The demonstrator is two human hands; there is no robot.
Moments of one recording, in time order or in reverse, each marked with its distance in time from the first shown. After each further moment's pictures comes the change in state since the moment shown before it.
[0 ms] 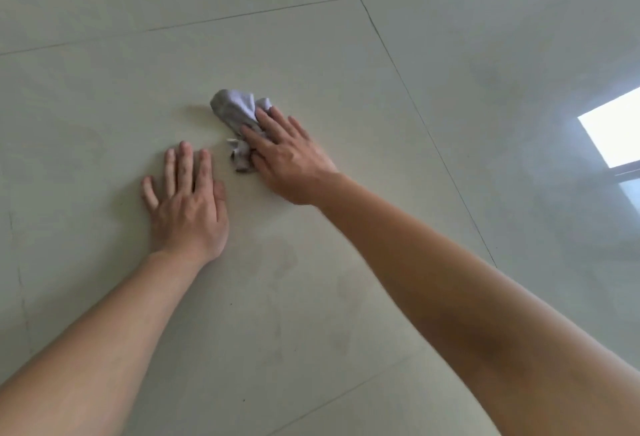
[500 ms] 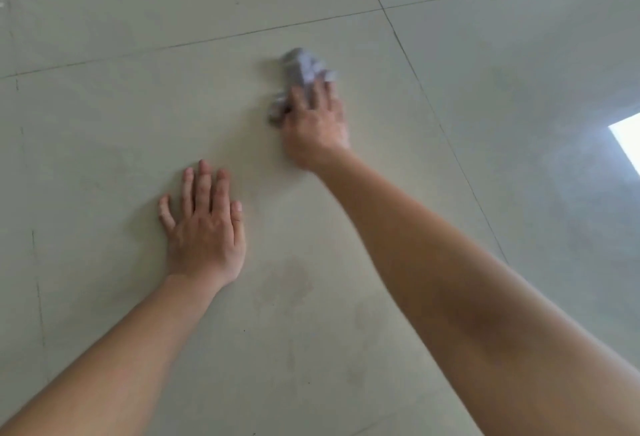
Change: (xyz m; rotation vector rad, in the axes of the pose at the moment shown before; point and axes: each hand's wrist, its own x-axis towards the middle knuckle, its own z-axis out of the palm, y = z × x) left_hand 0.003 0.002 0.004 0.017 0.047 -0.030; right_hand 0.072 0.022 -0.013 0.114 0.118 0.421
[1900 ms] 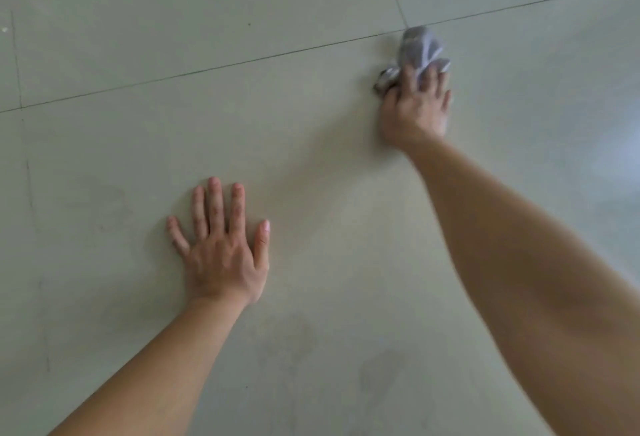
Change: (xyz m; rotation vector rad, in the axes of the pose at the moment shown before) left_hand 0.034 0.020 0.001 0.086 -0.070 -0.076; right_hand 0.087 0.110 -0.048 -0.007 0.114 0.315
